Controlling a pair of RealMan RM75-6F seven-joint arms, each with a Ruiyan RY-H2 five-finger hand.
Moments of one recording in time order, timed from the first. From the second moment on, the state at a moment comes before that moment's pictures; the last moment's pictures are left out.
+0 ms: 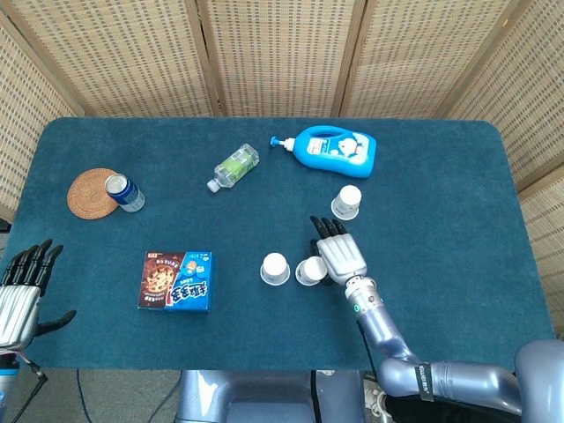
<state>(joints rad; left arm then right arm) -0.08 -1.12 -0.03 -1.72 1.53 1.51 0.17 0.79 -1.62 0.21 -1.60 -0.83 1.05 -0.65</state>
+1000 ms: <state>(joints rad) -0.08 -1.11 -0.03 -1.72 1.52 1.51 0.15 0.80 -1.59 0.17 -1.58 -0.79 1.07 -0.67</state>
